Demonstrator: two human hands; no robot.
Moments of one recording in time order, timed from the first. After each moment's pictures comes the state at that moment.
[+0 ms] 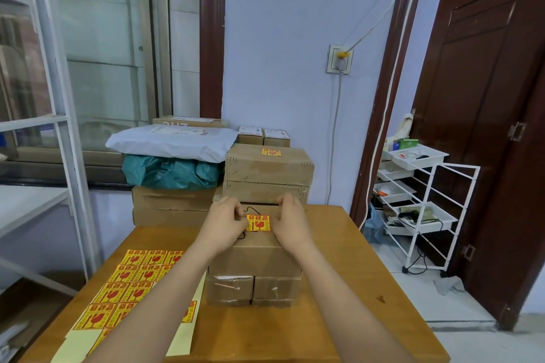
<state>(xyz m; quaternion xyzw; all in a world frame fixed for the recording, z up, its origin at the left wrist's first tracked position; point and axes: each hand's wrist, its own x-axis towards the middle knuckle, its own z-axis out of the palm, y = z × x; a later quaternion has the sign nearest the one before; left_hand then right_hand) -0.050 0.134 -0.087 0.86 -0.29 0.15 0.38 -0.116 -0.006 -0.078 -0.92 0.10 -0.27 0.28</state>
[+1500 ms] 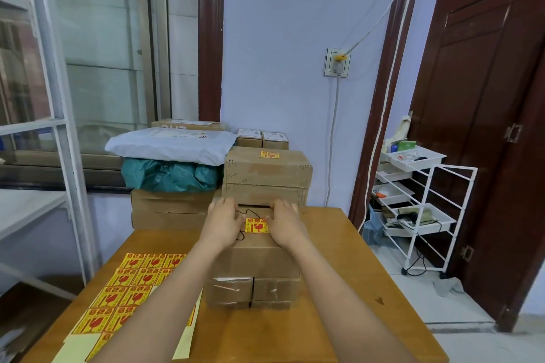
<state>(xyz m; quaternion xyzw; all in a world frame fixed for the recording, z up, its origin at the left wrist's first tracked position) -0.046 0.125 -0.082 0.90 -0.23 0.14 0.35 -0.101 -0.007 -0.076 -0.95 0.13 -0.16 0.22</state>
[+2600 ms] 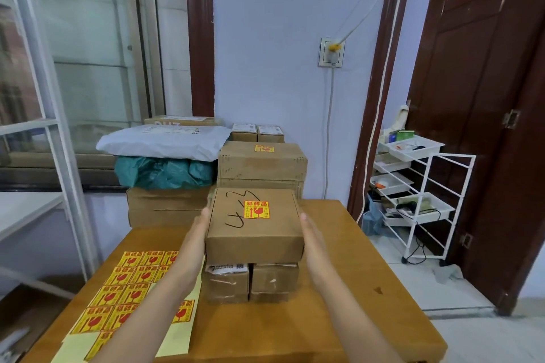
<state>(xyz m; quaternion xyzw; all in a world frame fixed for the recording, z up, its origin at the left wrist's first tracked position) -0.095 0.167 -0.104 0.68 -0.13 -0.08 0.71 -0.178 -0.017 -0.106 -0.71 0.14 -0.22 0.65</state>
